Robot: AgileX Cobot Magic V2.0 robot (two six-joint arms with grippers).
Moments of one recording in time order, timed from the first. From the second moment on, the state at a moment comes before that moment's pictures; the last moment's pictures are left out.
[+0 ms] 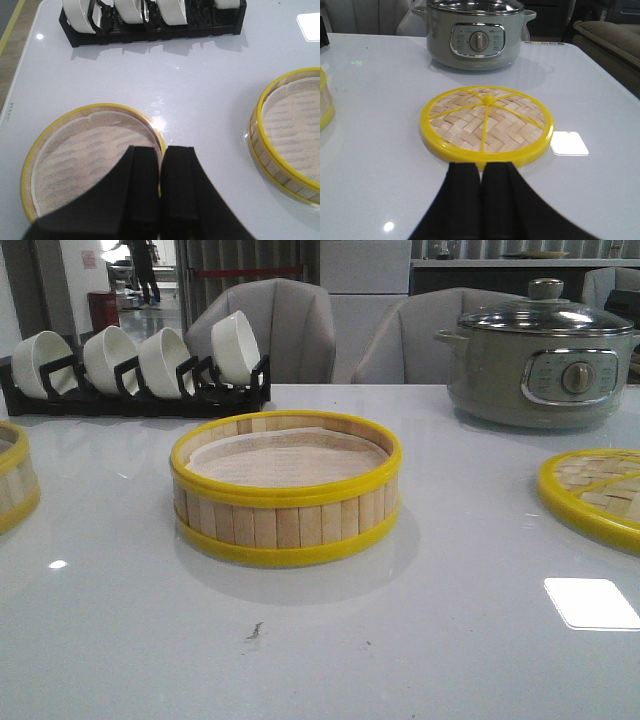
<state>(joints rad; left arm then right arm) -0.14 1.12 -1.15 0.09 0.74 -0.04 -0.11 -0.01 0.03 0.03 0.19 -0.02</state>
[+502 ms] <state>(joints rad) -0.14 1.12 -1.15 0.09 0.74 -0.04 -0.11 -0.01 0.03 0.03 0.00 -0.02</state>
